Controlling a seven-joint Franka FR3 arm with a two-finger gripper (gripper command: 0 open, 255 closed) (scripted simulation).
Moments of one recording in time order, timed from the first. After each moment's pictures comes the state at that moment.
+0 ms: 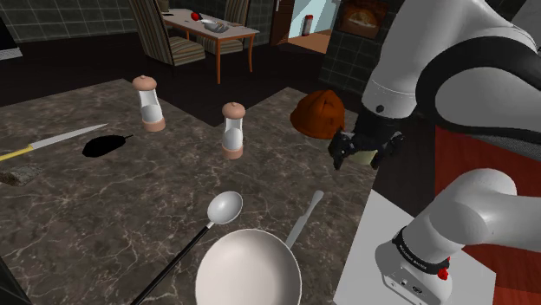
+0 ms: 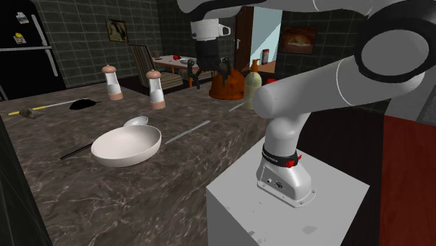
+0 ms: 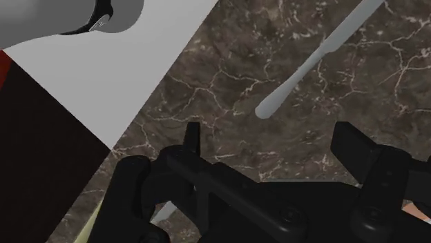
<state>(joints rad) -0.18 -1.09 0.55 -2.62 0.39 1.58 0.76</state>
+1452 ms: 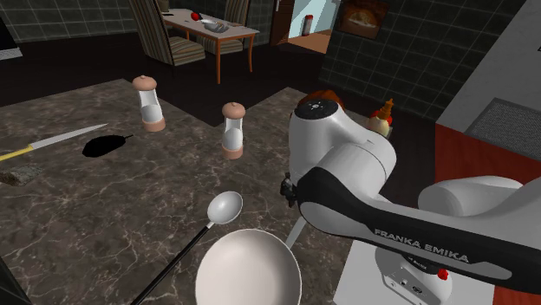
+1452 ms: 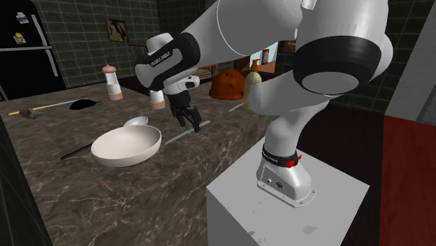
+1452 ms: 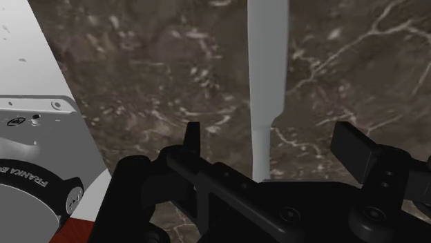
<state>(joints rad) -0.52 -0.96 1.24 -2.59 0.75 1.83 1.52</state>
